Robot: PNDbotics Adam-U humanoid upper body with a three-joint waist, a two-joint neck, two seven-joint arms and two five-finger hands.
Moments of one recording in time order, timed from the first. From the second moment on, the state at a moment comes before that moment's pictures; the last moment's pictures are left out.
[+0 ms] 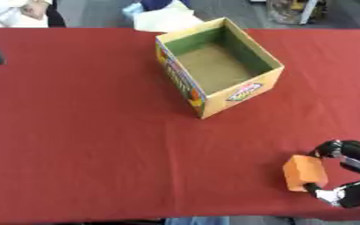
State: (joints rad) left arm -0.27 0.32 0.00 -1.99 0.90 -0.21 -0.52; right arm 0.21 -0.83 0.10 -1.92 0.56 -0.13 0.39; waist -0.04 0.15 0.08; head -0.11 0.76
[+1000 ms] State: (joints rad) left arm -0.27 0.32 0.00 -1.99 0.89 -0.20 -0.52; right arm 0.12 -0.99 -0.04 -1.98 0.44 -0.13 0.29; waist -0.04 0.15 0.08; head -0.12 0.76
